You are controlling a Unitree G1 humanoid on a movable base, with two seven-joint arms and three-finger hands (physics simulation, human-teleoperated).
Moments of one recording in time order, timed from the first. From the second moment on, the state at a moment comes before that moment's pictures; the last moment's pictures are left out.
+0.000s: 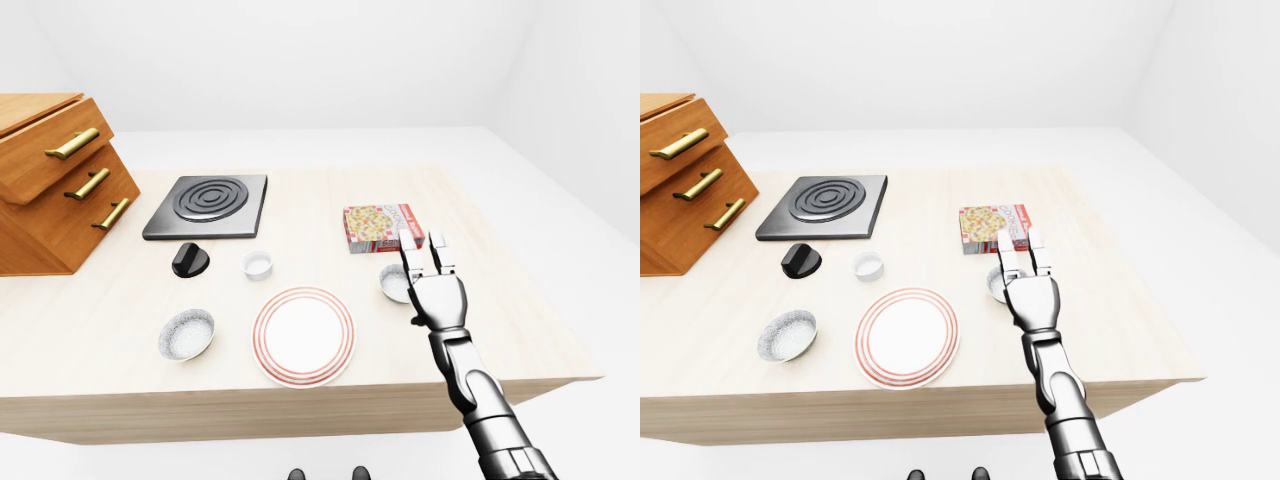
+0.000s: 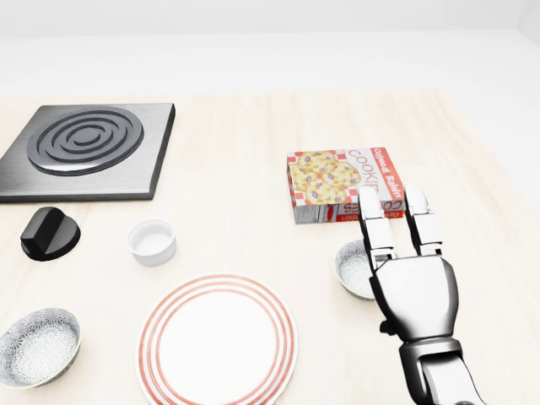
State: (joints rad) left arm 0.33 0.48 1.32 0.32 -0.86 0.04 -0.22; right arm -0.15 -0.20 0.03 0.30 -1.36 -0.09 -0.52
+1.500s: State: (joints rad) left arm 0.32 0.47 1.31 0.30 -0.87 0.04 -0.21; right arm -0.54 -0.21 0.11 0.96 -1.36 -0.09 -0.52
